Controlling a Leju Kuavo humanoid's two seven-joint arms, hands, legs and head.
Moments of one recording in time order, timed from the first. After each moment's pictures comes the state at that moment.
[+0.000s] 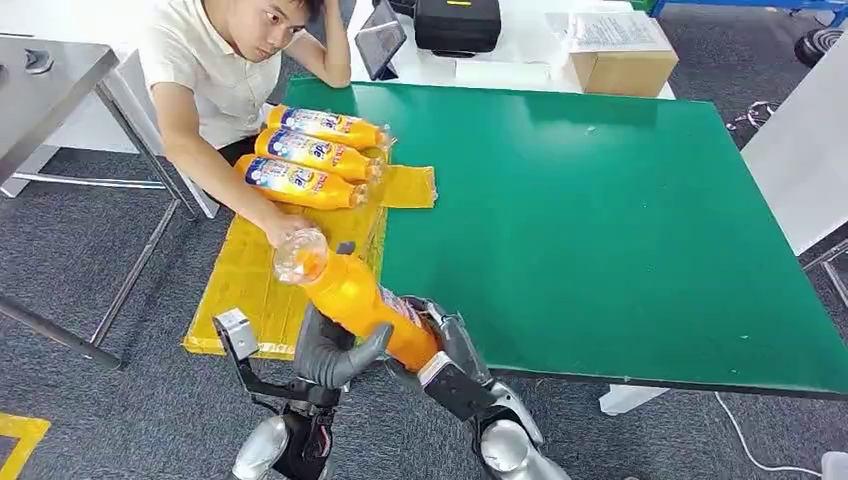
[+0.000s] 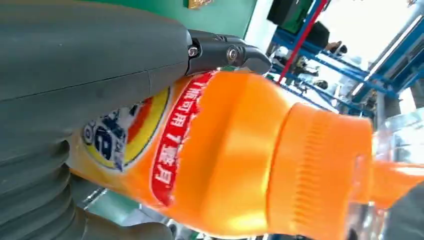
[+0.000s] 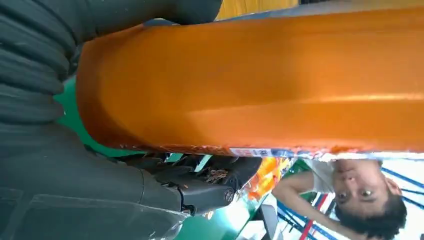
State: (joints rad) left arm -0.03 -0.20 -0.45 -1.45 0.66 0.08 -0.38; right arm -0.14 0.09 0.59 -1.19 0.34 -0.19 -0.52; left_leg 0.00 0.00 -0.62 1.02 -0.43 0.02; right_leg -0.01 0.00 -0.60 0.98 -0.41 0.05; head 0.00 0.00
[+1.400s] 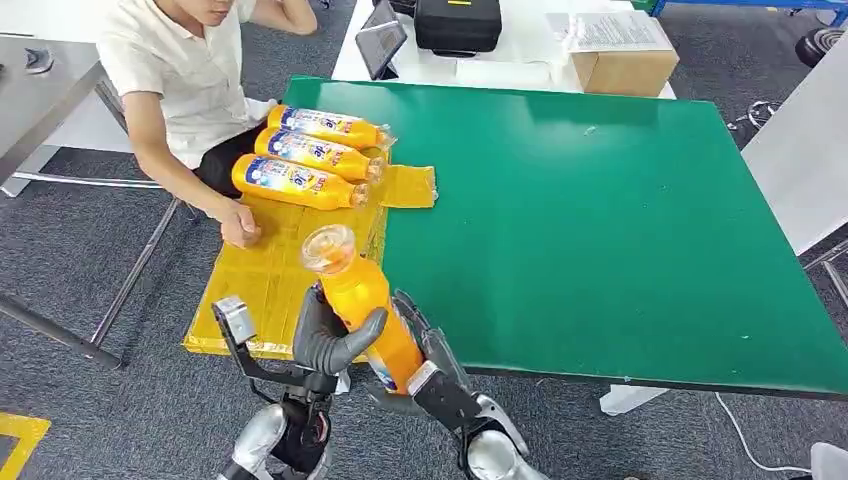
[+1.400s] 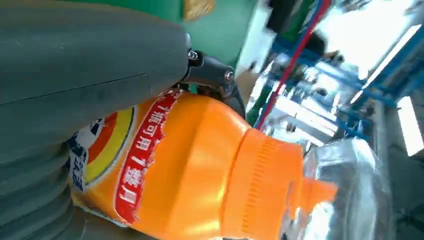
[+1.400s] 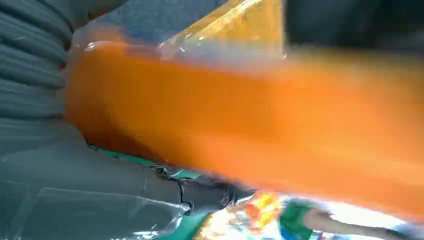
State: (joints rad) left arm -0.08 -0.20 -0.43 -1.41 0.64 0.13 -0.40; right arm -0.12 0.12 0.66 -1.17 0.26 -0.18 -0.55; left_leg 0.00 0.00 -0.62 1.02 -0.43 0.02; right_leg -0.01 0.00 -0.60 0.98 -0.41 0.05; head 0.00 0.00
